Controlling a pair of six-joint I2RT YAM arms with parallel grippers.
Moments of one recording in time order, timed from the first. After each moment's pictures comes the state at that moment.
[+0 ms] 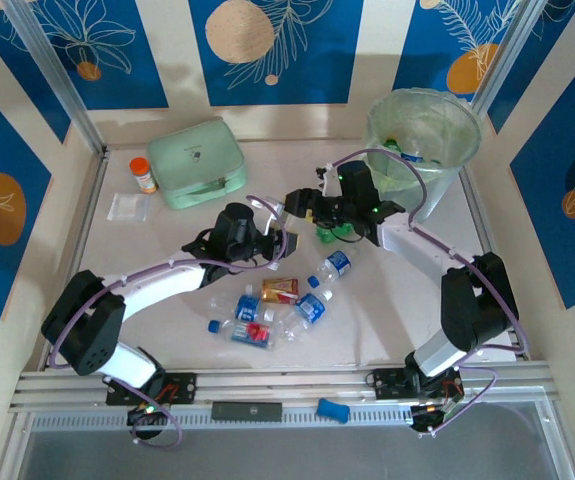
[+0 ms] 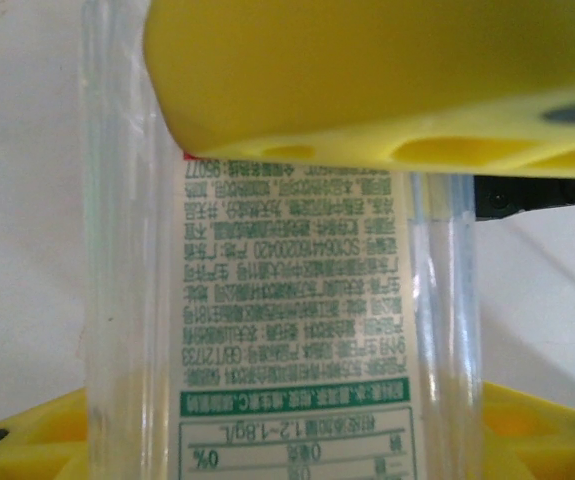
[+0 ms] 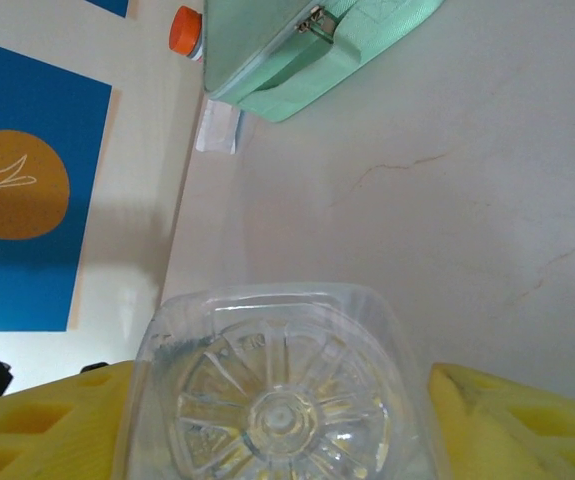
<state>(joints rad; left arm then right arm) -0.71 1.49 0.87 0.15 0.22 -0.29 0.46 1.56 1.11 -0.14 -0.58 0.73</state>
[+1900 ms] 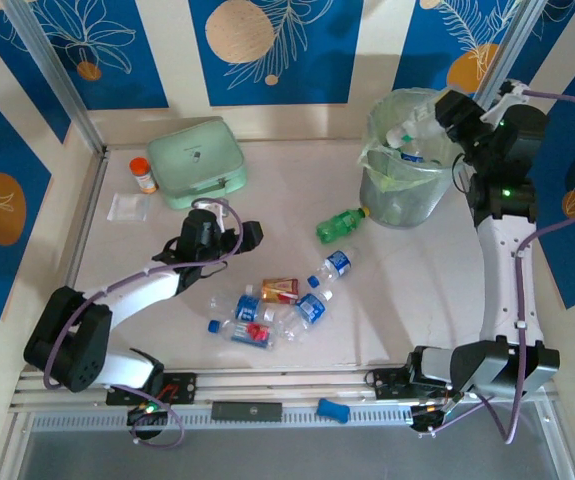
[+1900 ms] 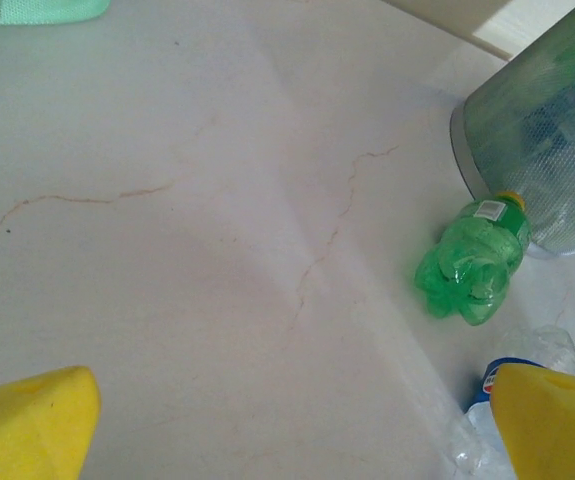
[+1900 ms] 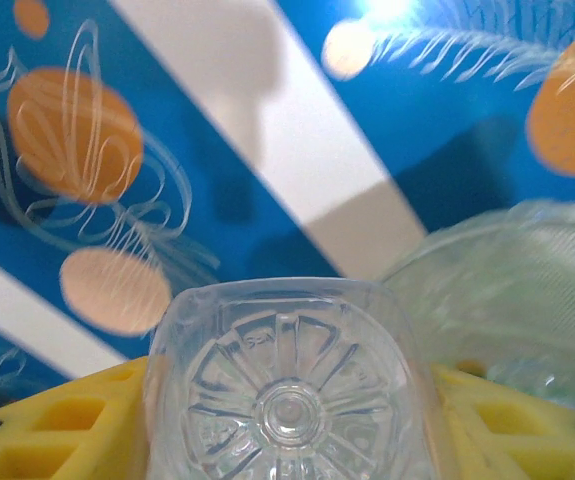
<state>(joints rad) -0.49 1.38 0.68 0.16 0.11 -0.61 -0.17 1.27 1.47 -0.26 -0.25 0.61</state>
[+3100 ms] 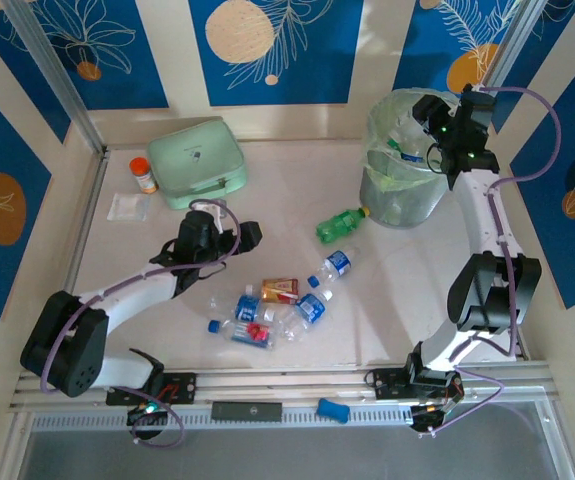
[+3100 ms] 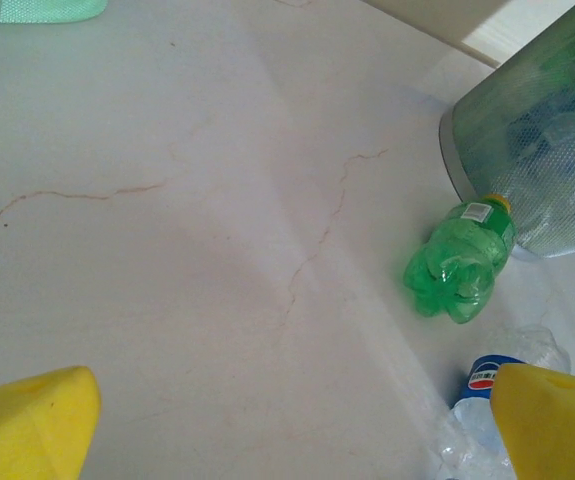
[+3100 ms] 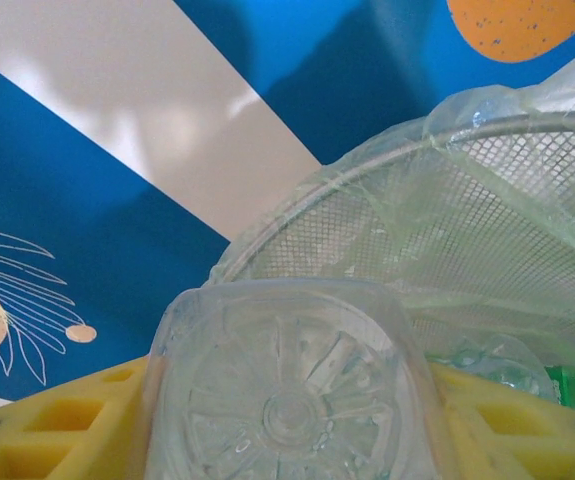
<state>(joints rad) -0.48 1.34 0.66 0.17 0.12 -0.63 -0.12 1.65 1.57 -0.22 -0.16 0.64</state>
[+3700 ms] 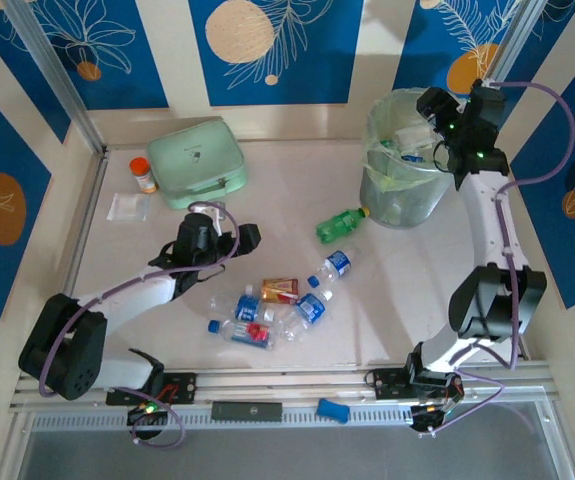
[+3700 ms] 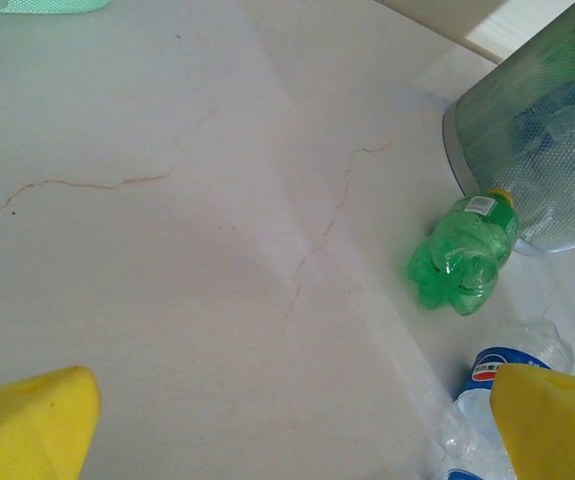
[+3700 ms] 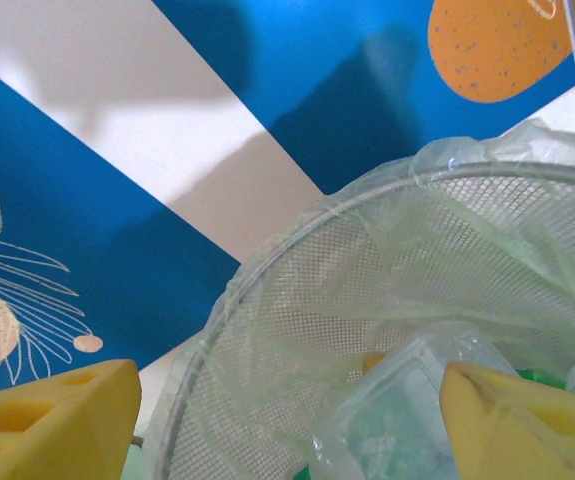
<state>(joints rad) -0.48 1.32 0.64 0.17 0.12 -0.63 -0.13 1.56 1.58 -0.29 -0.12 0.62</state>
